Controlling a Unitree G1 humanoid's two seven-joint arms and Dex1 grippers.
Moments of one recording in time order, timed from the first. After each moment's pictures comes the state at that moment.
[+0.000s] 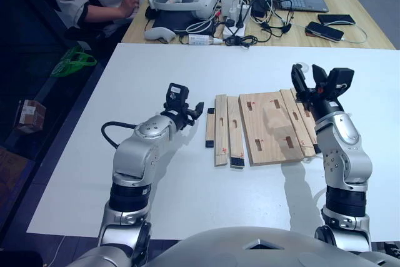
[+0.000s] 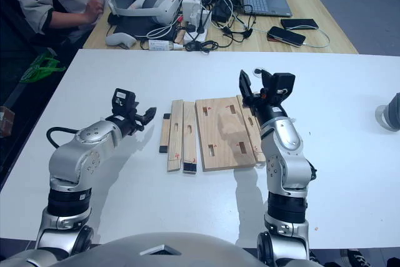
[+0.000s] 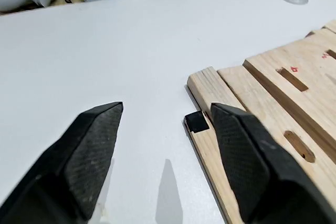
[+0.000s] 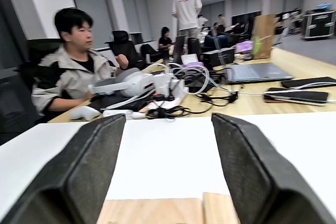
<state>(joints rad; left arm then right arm) -0.19 0.29 -0.07 -0.35 -0.24 0.91 -0.14 -0.14 -0.13 -0.15 -0.24 0.32 0.33 0.19</state>
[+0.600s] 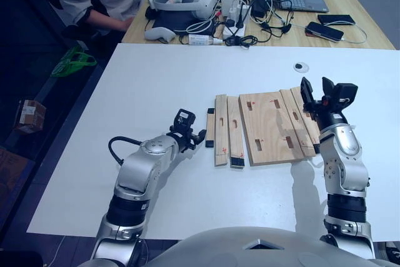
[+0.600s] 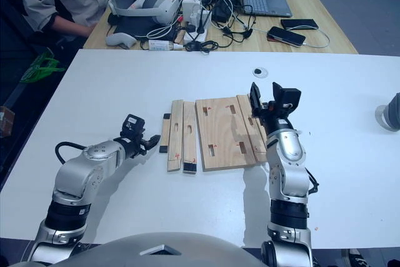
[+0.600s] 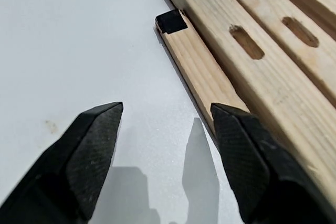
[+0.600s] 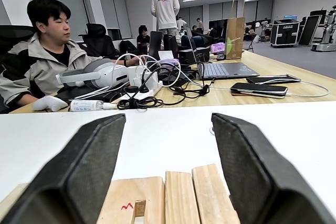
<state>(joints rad) -0.10 0.33 -0.17 -0.38 -0.23 1.08 -0.22 -0.08 -0.15 -0.16 -0.15 0.27 0.19 0.20</state>
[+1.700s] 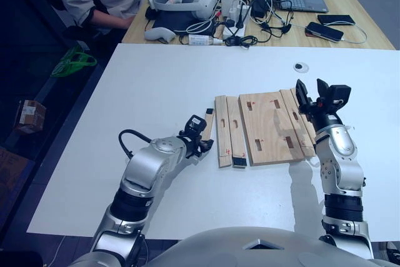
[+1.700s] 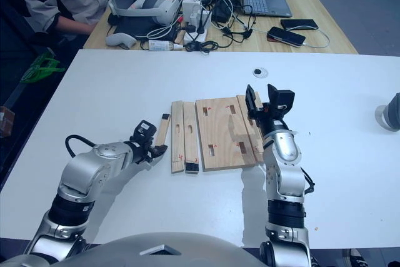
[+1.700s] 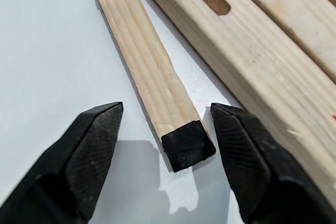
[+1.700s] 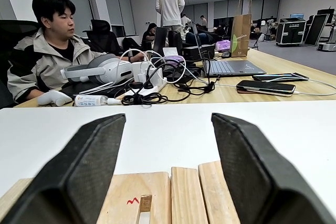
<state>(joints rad) -0.16 0.35 -0.26 -0.40 -0.23 1.25 -0.24 -0.08 -0.14 -0.14 -0.12 0.25 0.16 0.21</state>
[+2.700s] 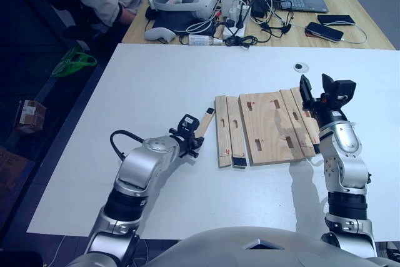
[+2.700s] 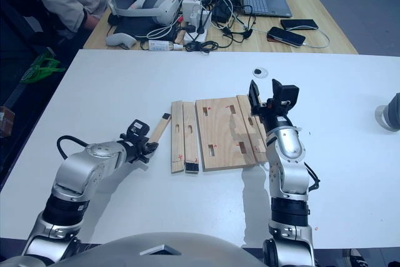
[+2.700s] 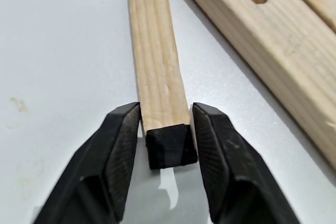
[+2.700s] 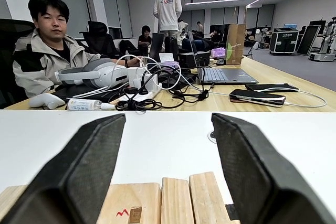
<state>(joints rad) -0.15 0.37 -0.22 -0.38 -0.22 1.23 -0.27 -0.10 -0.17 -0.14 -0.14 0.24 0.18 0.18</state>
